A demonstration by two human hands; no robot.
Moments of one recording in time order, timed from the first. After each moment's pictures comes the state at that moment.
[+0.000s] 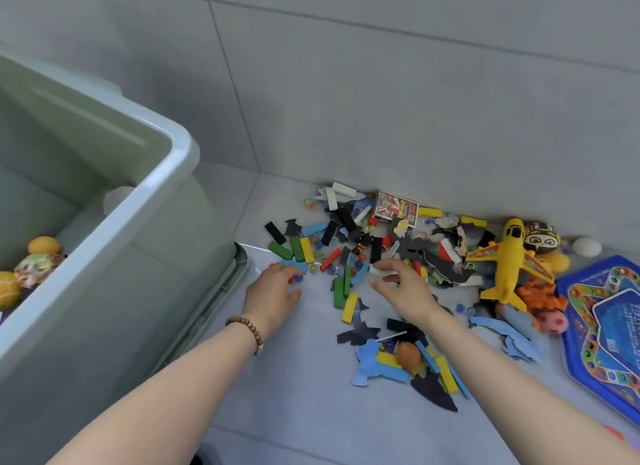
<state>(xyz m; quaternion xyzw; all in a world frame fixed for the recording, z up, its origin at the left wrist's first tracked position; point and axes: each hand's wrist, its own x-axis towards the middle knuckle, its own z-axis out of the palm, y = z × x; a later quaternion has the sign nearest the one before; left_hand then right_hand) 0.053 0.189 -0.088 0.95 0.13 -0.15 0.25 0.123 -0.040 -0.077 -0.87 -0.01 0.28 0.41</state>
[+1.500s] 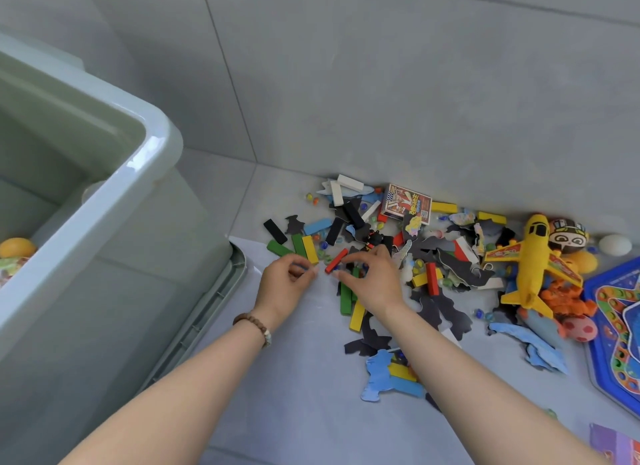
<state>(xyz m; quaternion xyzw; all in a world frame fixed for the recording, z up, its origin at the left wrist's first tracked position) 0.081 0.182 -0.114 0.81 0.25 -0.07 0.52 0.132 0.027 -0.105 -0.91 -0.03 0.18 0.37</state>
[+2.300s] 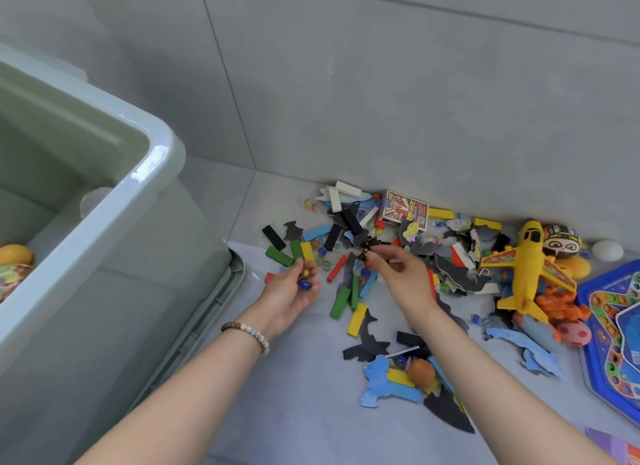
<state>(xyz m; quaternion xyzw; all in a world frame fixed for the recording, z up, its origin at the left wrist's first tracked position) 0.090 0.175 -0.084 0.33 0.43 -0.15 0.83 0.142 -0.005 -0.083 -0.82 0.07 0.16 0.55</state>
